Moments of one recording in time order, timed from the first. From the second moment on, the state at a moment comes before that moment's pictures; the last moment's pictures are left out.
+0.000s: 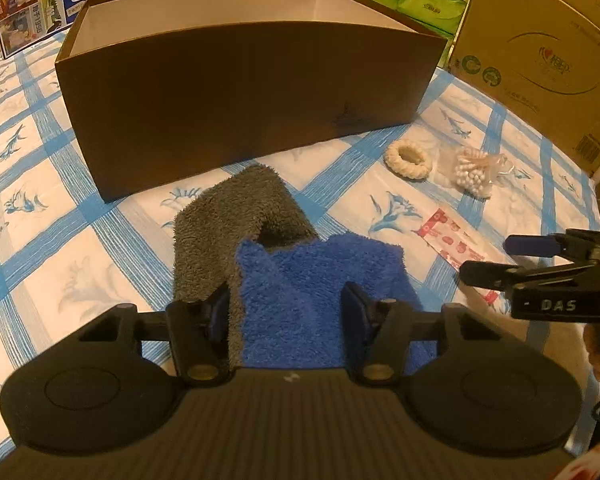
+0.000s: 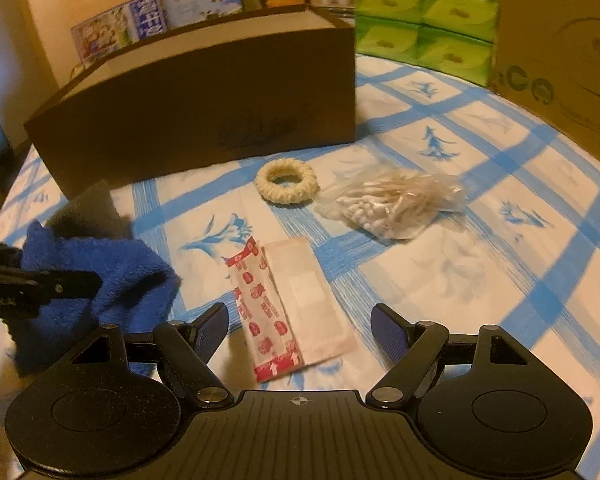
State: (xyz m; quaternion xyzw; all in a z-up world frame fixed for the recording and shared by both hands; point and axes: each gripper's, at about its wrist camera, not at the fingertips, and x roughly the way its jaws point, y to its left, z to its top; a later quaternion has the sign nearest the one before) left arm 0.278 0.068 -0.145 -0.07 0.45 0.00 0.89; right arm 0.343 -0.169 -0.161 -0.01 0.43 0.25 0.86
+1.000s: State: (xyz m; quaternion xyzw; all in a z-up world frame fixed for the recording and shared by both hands) left arm 0.286 0.069 -0.143 -0.06 0.46 0.00 0.89; right arm 0.335 -0.149 -0.157 -0.03 0.44 0.29 0.85
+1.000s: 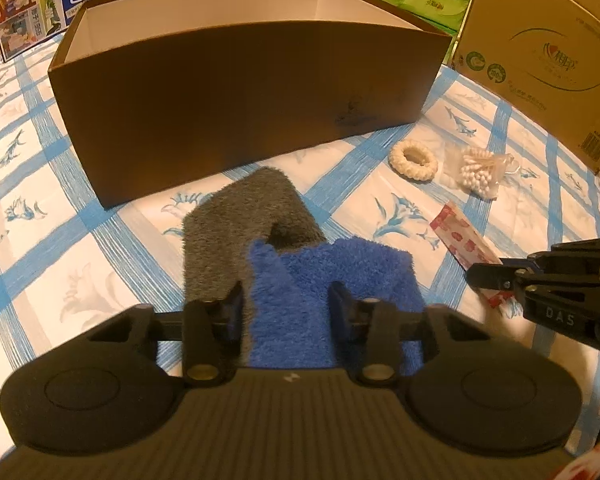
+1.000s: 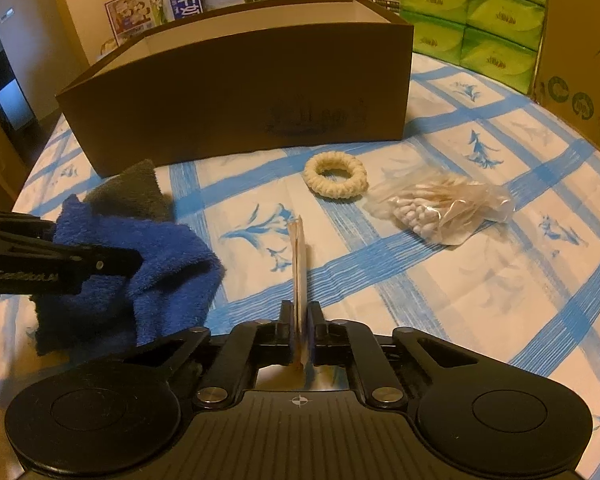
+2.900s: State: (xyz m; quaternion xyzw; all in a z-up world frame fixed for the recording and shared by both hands) left arm 0.228 0.100 0.053 -0.05 0.24 0.03 0.97; right arm 0.316 -0.176 -0.034 0.04 0.34 0.33 0.88
